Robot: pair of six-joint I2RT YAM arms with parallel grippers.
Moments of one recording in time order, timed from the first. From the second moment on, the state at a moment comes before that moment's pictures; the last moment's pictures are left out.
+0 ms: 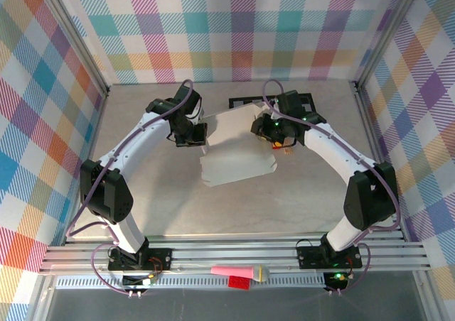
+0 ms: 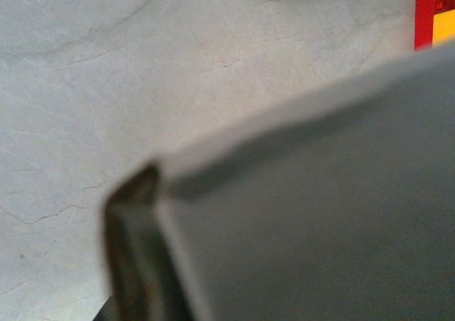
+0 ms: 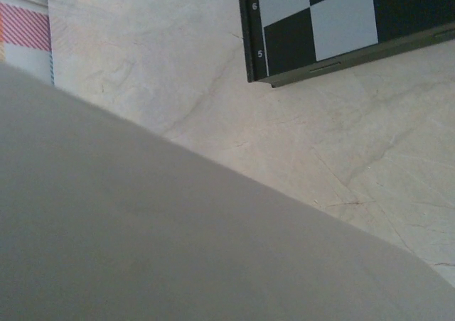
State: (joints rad) left arm -0.43 1.71 1.60 -1.08 0.17 -0.42; right arm 0.43 1.61 1.33 -0.56 -0.37 0.70
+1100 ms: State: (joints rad) left arm -0.28 1.79 1.60 -1.04 0.70 -0.33; right arm 0.05 1.65 1.31 -0.02 -1.18 0.80
